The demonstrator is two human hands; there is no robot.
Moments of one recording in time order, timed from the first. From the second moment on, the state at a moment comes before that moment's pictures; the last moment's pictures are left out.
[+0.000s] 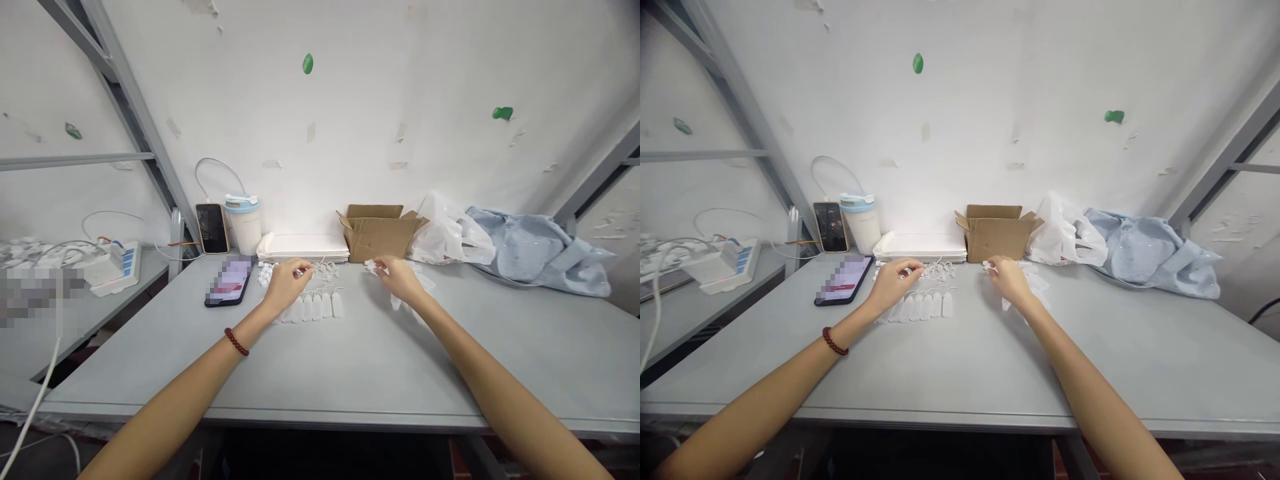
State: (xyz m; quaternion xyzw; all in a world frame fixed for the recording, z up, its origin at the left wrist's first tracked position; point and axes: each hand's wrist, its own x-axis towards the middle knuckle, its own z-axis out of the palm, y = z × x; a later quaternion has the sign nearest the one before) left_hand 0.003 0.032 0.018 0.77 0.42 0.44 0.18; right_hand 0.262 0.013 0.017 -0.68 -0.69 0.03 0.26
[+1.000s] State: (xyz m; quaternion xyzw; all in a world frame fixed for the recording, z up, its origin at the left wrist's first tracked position) left_hand 0.007 0.029 0.023 0.57 0.41 0.47 0.54; right_hand 0.283 0.025 0.006 -0.70 -0.69 -0.06 0.19
